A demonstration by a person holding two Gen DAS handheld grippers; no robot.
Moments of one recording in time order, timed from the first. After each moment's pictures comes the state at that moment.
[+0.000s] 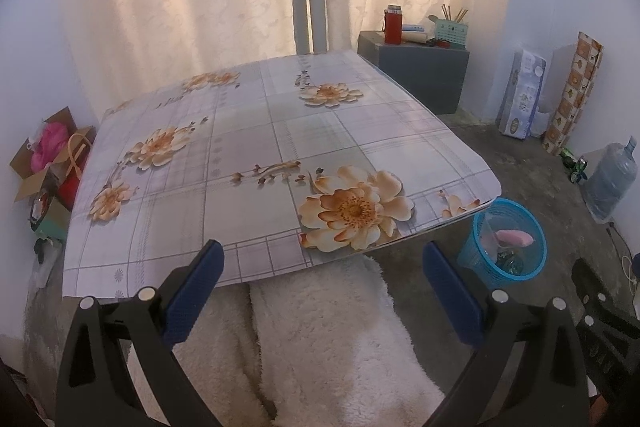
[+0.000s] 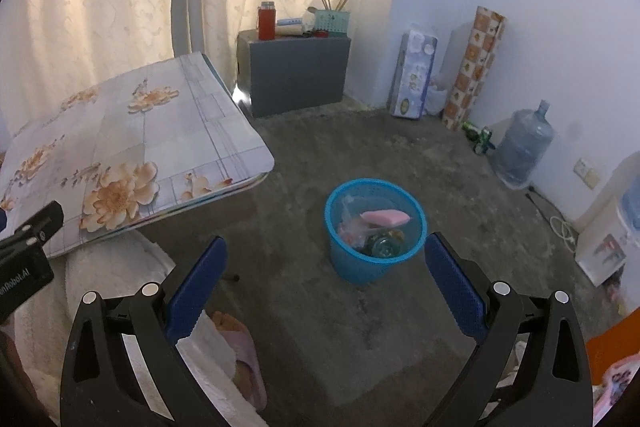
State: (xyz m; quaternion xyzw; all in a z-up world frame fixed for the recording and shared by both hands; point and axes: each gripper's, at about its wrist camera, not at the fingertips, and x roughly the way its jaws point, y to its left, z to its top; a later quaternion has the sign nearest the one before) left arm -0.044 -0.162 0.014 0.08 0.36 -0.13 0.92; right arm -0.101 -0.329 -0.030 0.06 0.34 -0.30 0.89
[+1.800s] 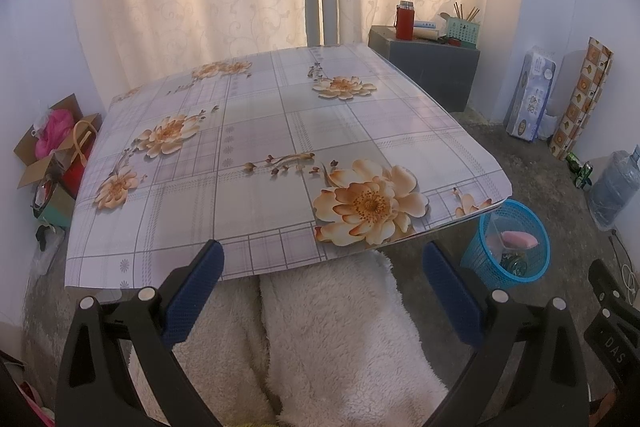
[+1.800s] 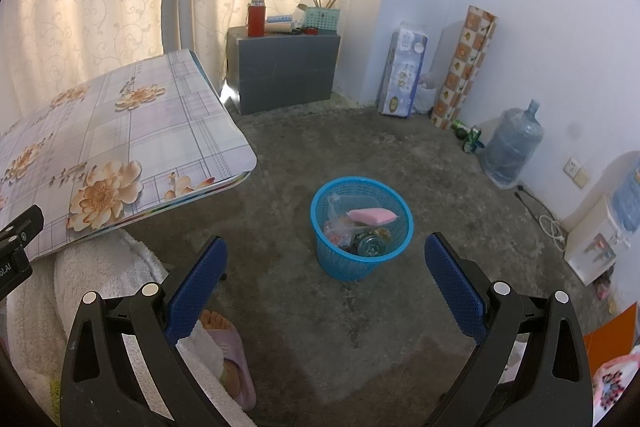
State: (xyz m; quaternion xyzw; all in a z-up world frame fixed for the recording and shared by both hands) left arm -0.038 -0.151 0.012 0.07 0.37 -0.12 0.92; right arm -0.104 -0.343 -0.032 0.06 0.34 -0.32 0.88
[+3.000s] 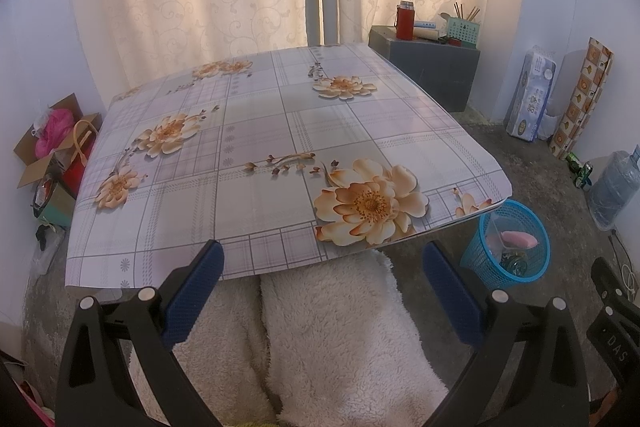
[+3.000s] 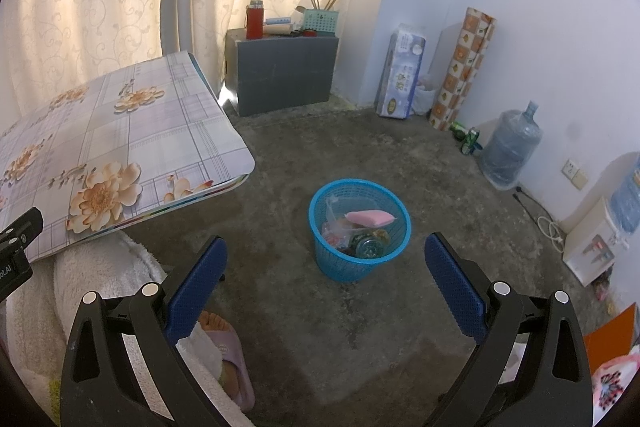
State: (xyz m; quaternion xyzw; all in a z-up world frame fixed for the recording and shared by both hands) left arm -0.037 -0.151 0.012 0.07 0.37 -0.12 0.92; right arm -0.103 -0.343 -0.029 0.06 0.34 -0.32 0.88
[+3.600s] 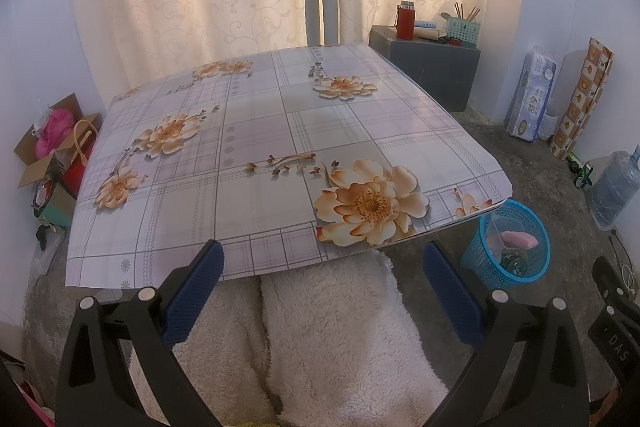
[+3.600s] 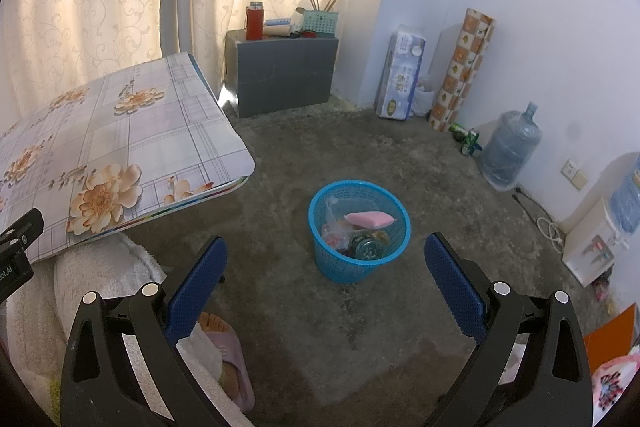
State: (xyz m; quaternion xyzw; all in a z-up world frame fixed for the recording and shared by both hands) left arm -0.037 -0.150 0.011 0.07 0.37 -0.12 0.92; right arm -0.103 -0.343 -0.030 0.06 0.34 -0.32 0.88
